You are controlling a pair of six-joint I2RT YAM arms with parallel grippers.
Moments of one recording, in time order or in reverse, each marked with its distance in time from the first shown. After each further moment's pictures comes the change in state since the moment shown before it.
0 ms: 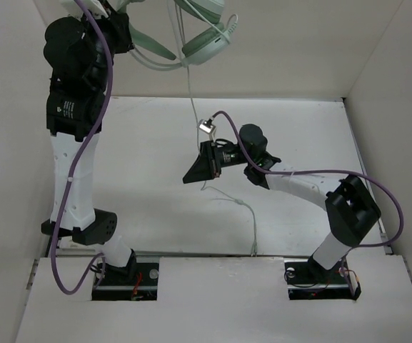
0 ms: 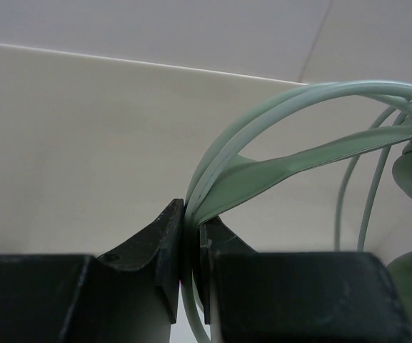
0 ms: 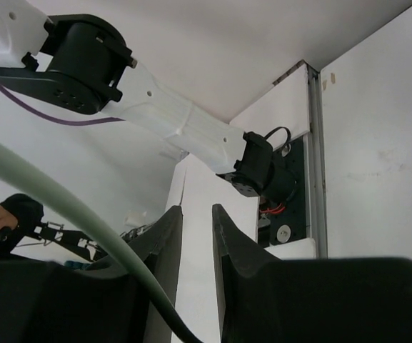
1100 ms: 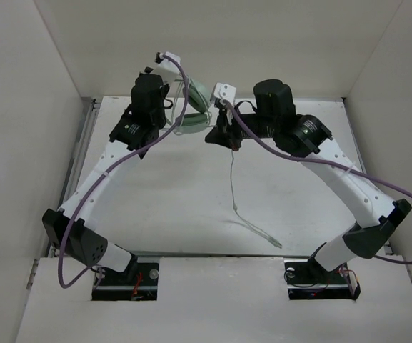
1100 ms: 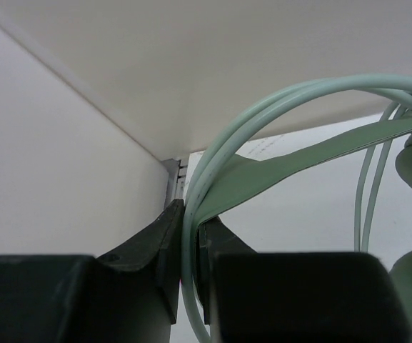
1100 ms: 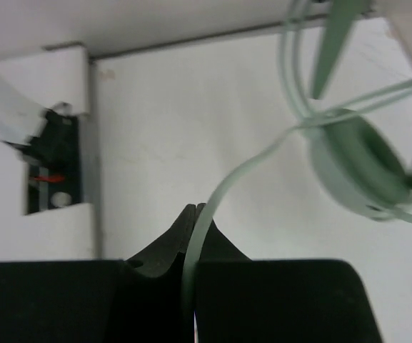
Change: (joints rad) left arm -0.195 -0.177 -0.918 0.410 -0.519 0.643; right arm -0.013 -0.127 0.678 -1.280 0.435 -1.226
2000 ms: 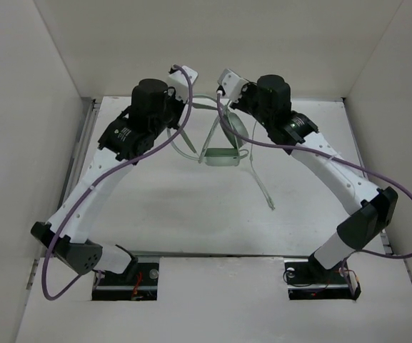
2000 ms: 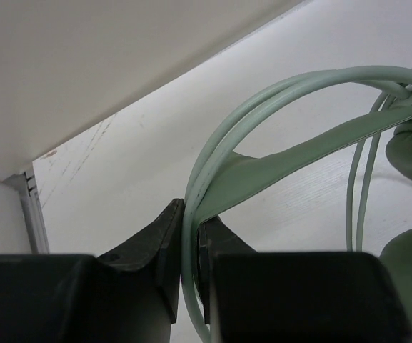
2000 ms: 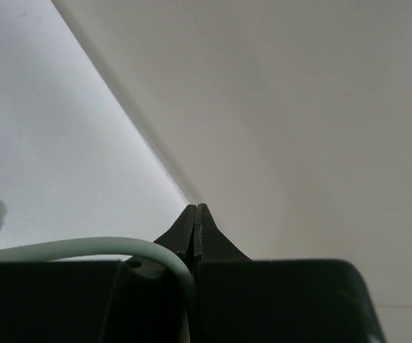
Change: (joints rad) left arm -0.116 -0.061 0.112 -0.436 0.420 -0.241; right arm -0.109 0.065 -0.113 0.352 0.813 -0.620
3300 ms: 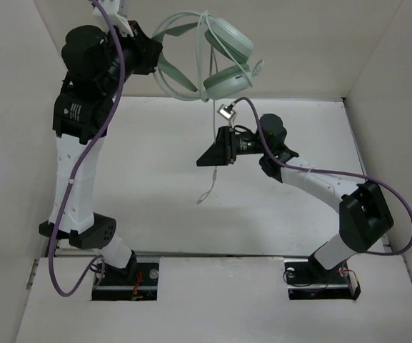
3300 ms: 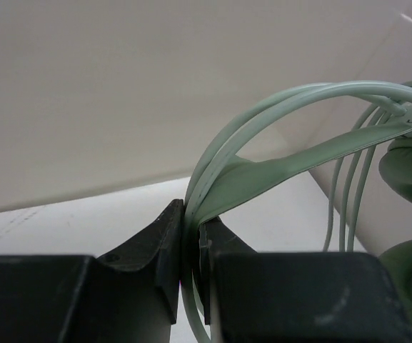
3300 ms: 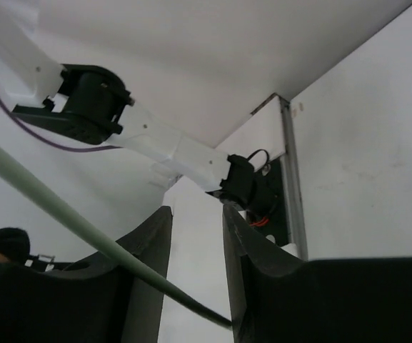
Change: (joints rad) left arm 0.227 0.203 0.709 -0.117 0.307 -0.459; right arm -0.014 -0.027 -0.569 0.844 -1.237 1.841
